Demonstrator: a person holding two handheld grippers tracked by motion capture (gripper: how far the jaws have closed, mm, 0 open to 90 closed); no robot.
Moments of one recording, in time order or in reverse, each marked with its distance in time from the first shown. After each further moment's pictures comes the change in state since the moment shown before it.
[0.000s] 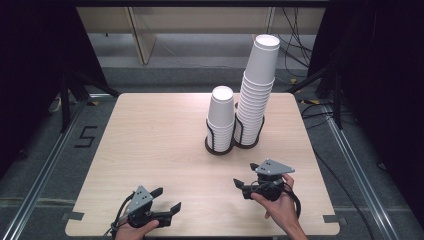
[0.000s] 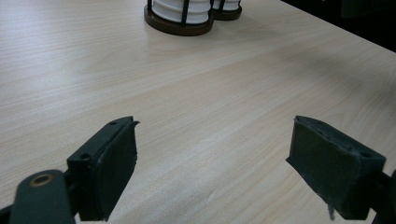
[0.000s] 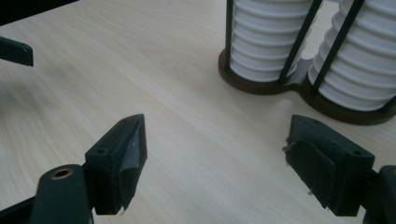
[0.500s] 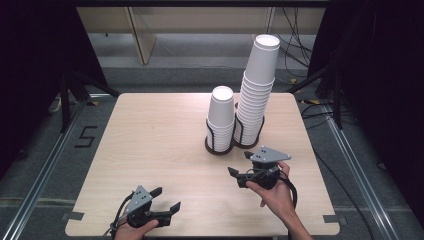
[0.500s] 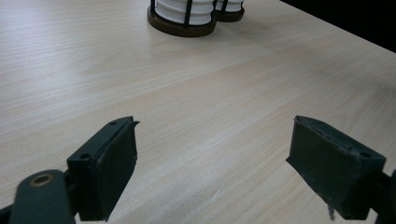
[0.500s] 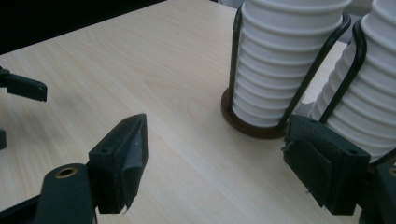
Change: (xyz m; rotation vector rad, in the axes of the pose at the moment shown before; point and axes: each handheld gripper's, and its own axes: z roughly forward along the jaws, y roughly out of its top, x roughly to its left) left arm 0.001 0.000 -0.001 -0.004 0.010 -0.009; right arm 0.001 0.040 0.005 -0.051 0.026 -0.054
